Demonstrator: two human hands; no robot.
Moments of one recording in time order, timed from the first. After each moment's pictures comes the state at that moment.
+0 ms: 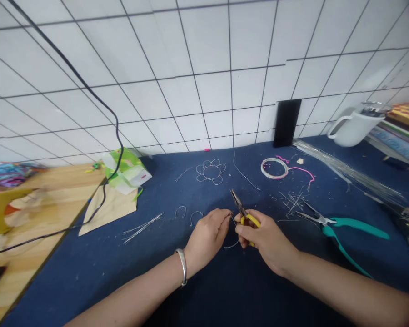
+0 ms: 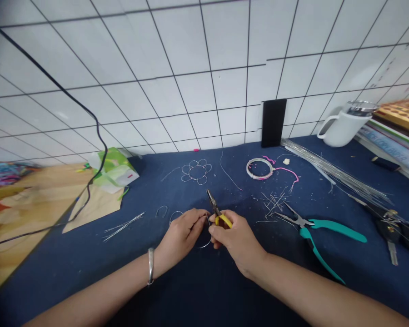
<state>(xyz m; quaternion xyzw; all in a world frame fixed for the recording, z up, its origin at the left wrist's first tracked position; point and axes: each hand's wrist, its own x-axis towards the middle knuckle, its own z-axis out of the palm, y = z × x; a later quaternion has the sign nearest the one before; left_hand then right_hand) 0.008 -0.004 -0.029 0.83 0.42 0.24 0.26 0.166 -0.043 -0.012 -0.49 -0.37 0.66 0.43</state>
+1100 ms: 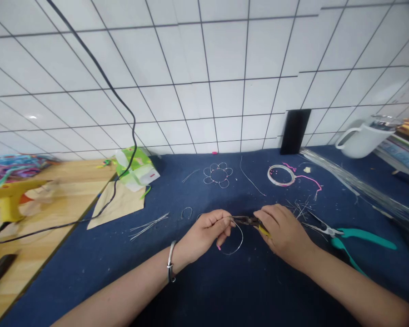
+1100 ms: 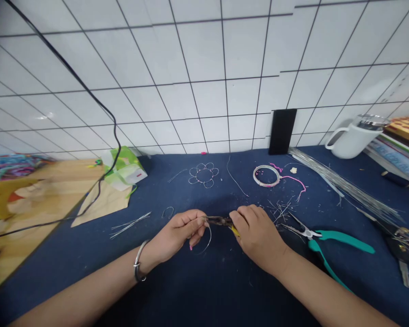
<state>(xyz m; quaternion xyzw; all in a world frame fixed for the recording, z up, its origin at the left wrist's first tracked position) -0.007 0.004 -0.016 0.57 0.35 0.29 0.68 0.213 -0.027 -0.022 -0.46 -0.86 -0.06 0.19</state>
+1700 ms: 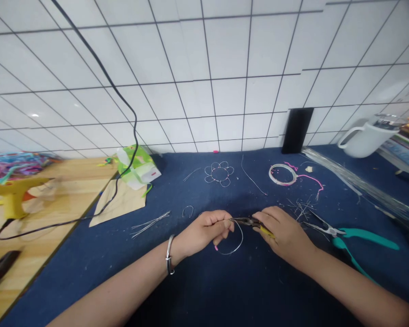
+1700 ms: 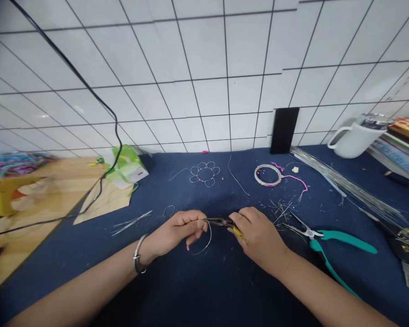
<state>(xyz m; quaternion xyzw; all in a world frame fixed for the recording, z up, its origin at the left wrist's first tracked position) -0.018 0.013 -0.012 0.61 0.32 0.21 0.69 0.212 -0.027 -0.023 -0.46 -0.85 0.04 0.23</state>
